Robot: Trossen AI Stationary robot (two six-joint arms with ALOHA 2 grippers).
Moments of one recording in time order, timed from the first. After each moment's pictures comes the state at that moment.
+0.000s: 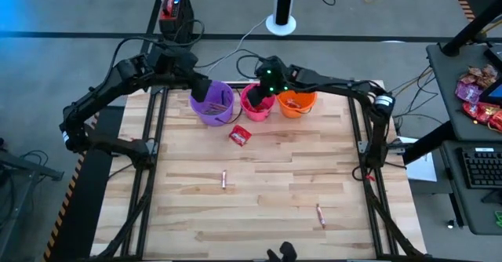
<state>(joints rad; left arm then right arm) 0.54 1.24 1.54 -0.96 0.01 -0.27 -0.50 1.91 1.58 -0.39 -0.15 0.38</state>
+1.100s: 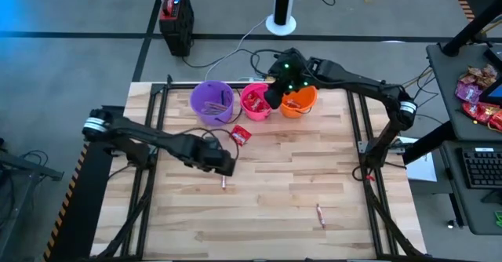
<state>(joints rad) -0.19 1.52 1.04 -0.83 -0.11 -1.48 -0.47 1.68 1.61 -0.71 -0.13 0.17</state>
